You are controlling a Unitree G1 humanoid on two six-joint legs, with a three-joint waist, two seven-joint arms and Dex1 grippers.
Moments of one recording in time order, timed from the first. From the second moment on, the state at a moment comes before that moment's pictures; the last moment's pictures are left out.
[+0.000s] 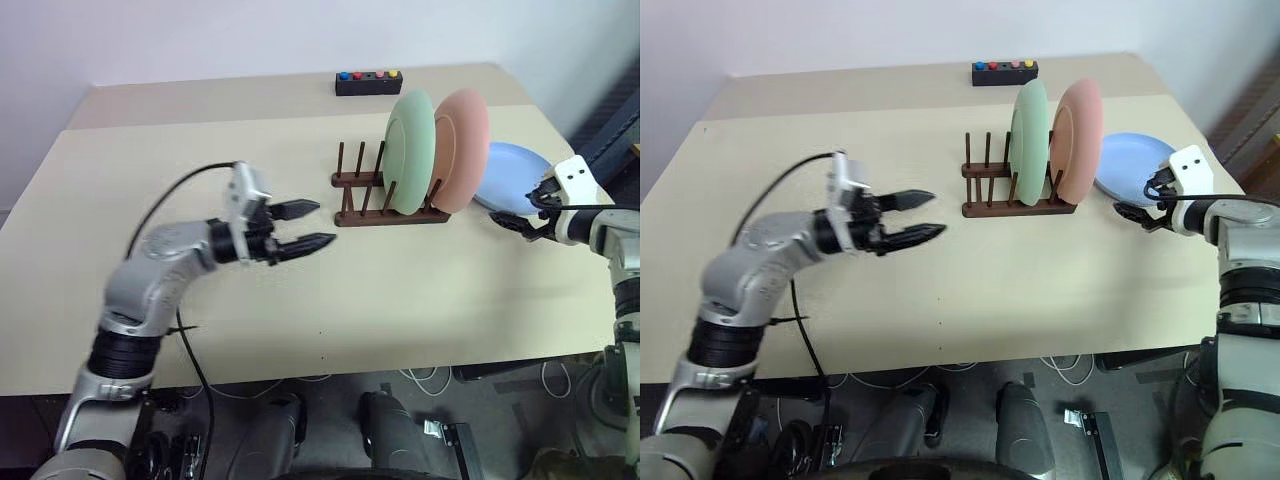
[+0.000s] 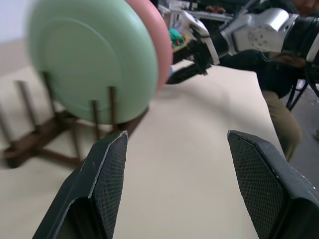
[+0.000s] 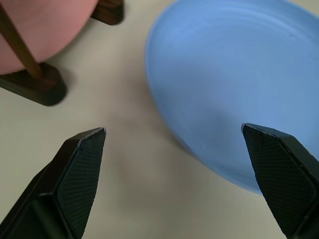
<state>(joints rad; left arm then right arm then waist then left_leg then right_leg) -0.55 0.46 -0.11 -0.25 -0.55 0.63 -0.80 -0.77 -0.86 -0.09 0.83 0.12 0.28 0.87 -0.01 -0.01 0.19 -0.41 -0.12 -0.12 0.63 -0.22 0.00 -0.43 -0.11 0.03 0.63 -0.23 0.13</state>
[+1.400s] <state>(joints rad) -0.68 0.31 -0.38 -0.20 -0.32 0.64 -0.79 -0.92 -0.80 -0.08 1.15 0.04 0.15 0.82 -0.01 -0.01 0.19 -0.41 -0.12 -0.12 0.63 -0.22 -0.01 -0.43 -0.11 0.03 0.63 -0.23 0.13</state>
